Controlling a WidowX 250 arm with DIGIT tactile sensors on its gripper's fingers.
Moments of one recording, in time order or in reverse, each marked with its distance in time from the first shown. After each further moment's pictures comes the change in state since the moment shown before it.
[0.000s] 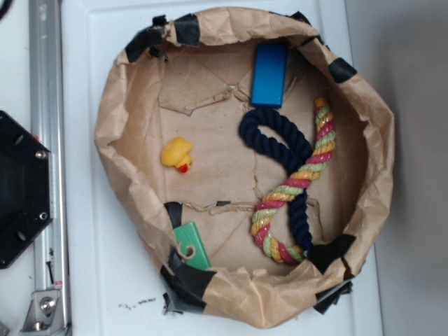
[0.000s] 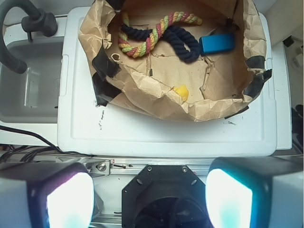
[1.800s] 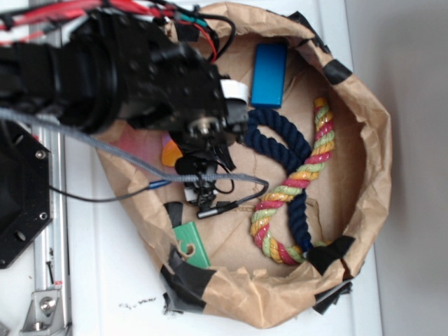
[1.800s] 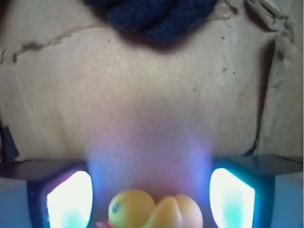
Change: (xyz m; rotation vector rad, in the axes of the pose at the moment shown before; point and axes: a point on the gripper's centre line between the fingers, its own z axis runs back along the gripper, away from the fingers) arm 0.066 0.064 -0.239 -0.007 0.180 0.228
